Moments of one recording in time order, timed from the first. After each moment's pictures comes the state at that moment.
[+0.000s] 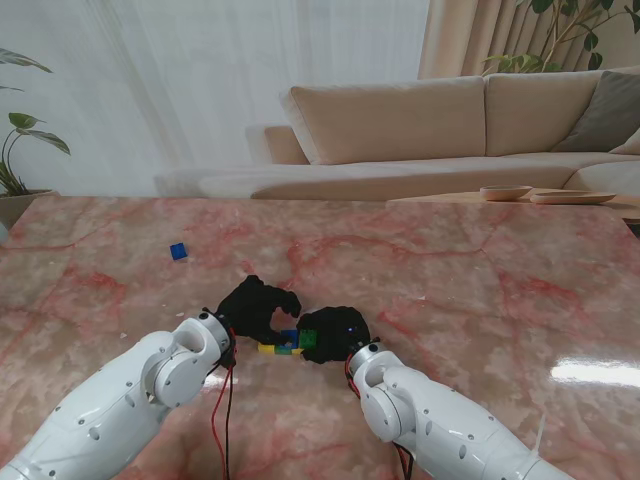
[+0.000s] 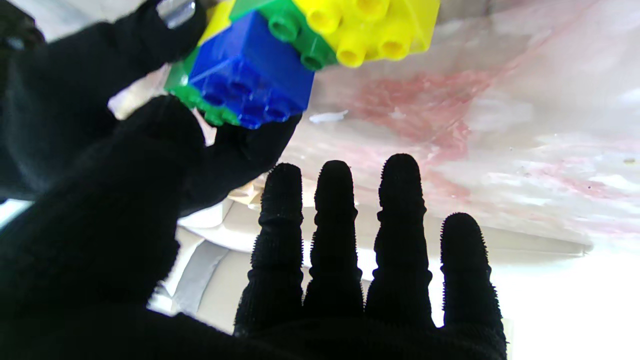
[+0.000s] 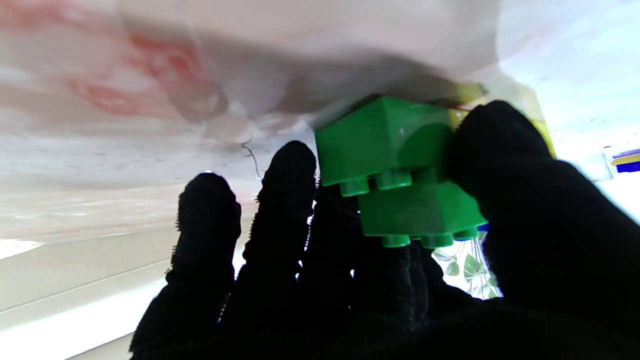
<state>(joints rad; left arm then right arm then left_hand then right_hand) 1.32 -1.08 -0.91 -1.37 0.82 -0.19 0.06 -1.23 -1.18 0.58 -1.21 -0.80 0.14 -0.34 0.47 -0.72 0.88 -0.20 0.52 -0.10 0.80 0.61 0.71 -0.04 0.56 0.68 0.65 0.10 0.53 0.84 0.05 0.15 0.95 0.67 0.42 -0.68 0.91 -0.23 0.69 -0.21 0.61 0.82 0.84 -0.24 0.71 0.88 0.82 -0.21 0.99 0.82 0.55 -0.10 1.36 0.90</state>
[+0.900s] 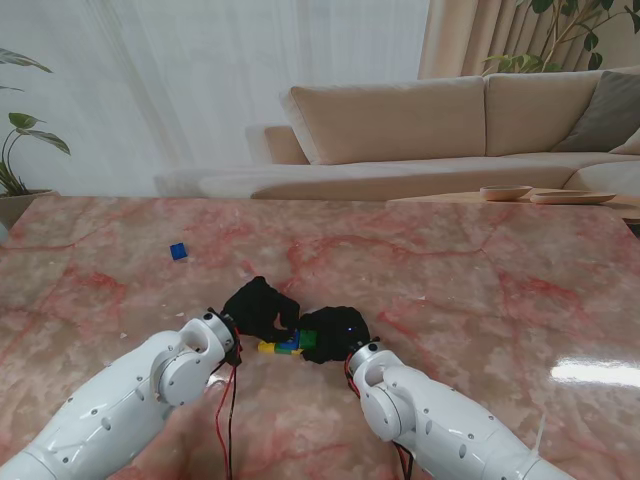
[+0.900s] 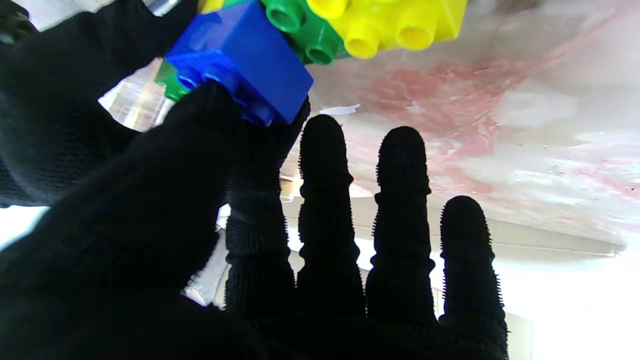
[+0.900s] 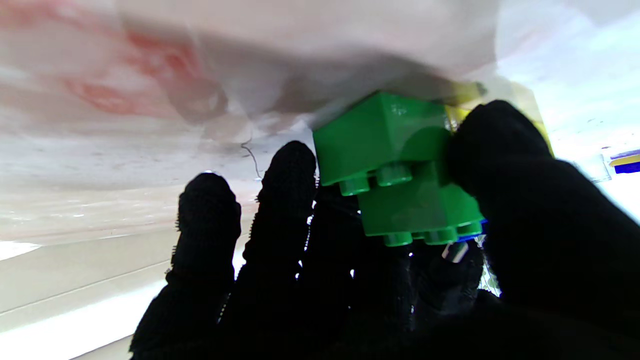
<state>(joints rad) 1.26 -1.10 -0.84 -1.26 0.80 -0.26 0.17 -1.23 -1.18 0.58 -1.21 -0.80 0.13 -0.33 0.65 -0.75 0.86 -0.26 0.88 -0.31 1.03 0.26 1.15 -0.09 0.38 0.85 0.87 0.10 0.63 0.86 0.18 0.17 1.08 0.72 0.42 -0.68 0.91 -0.23 0.69 -0.21 0.61 0.82 0.84 -0.23 0.71 0.88 0.82 -0.21 0.99 0.82 0.55 -0.10 1.36 0.90</state>
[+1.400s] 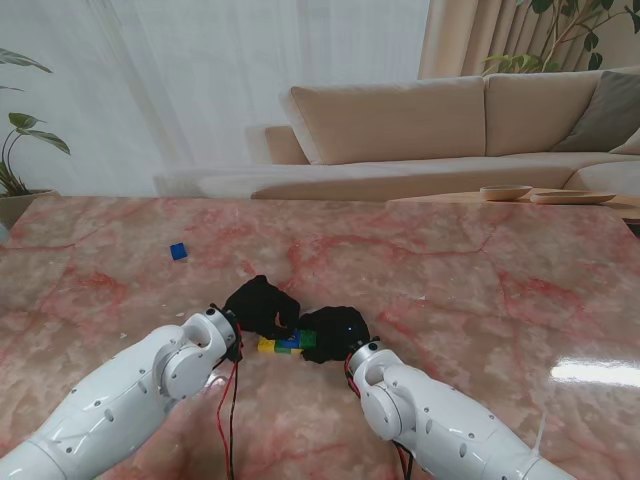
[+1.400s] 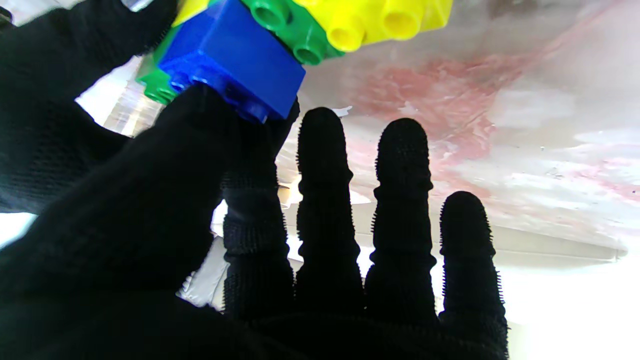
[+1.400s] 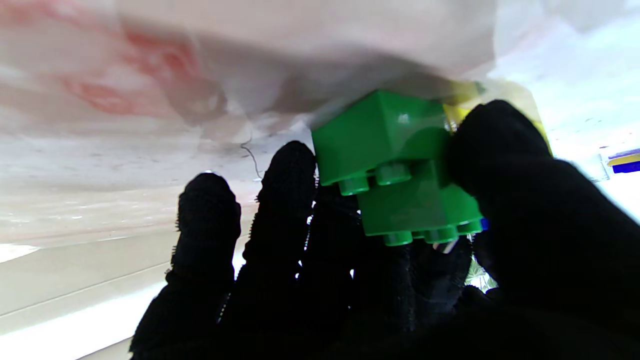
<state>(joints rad) 1.22 -1.10 -0.80 -1.23 0.78 -0.25 0.15 -1.23 -1.18 0.58 -1.21 -0.79 0.13 -0.32 0.62 -0.75 0.86 -0.29 0.92 -0.32 1.01 0.22 1.21 -0.09 0.36 0.76 0.94 0.10 0.64 0.86 0.21 0.17 1.12 0.72 0.42 -0.68 0.91 -0.23 0.69 -0.21 0.61 0.81 0.84 -0.23 0.71 0.88 0.82 -0.21 0.99 0.82 0.55 -0.10 1.36 0.90</state>
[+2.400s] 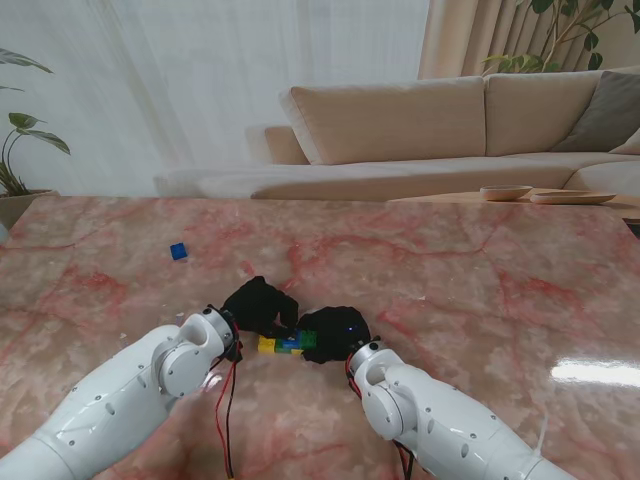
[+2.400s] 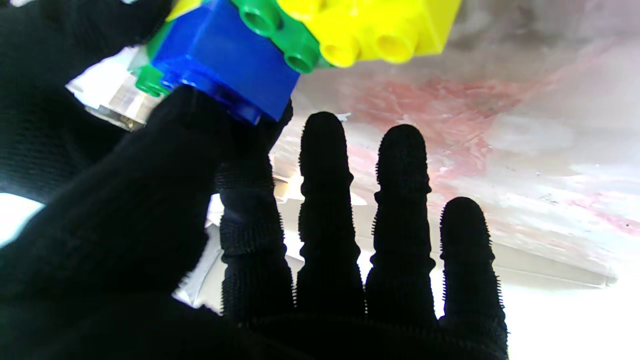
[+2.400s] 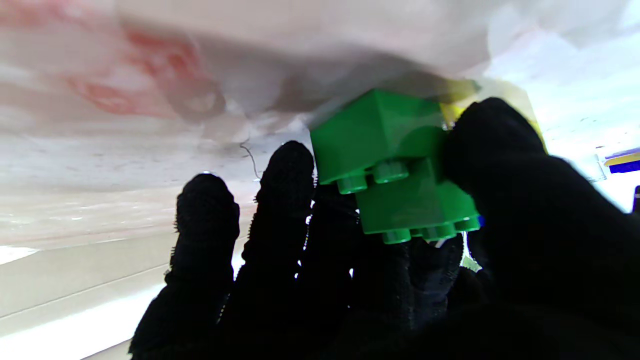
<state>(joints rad) 1.21 -1.12 -0.81 -1.16 0.70 -0.31 0.16 -1.23 -1.17 0.59 -1.22 -0.80 0.12 -0.31 0.60 -0.75 0.86 -0.31 0.91 -0.34 1.00 0.25 1.15 -0.09 0.38 0.71 0.88 0.10 0.63 0.86 0.16 0.17 1.11 0.72 0.43 -0.68 0.90 -0.23 0.69 -0.21 0.59 0.80 0.84 -0.23 0.68 0.89 0.82 -0.21 0.99 0.82 0.55 -0.10 1.36 0.90</state>
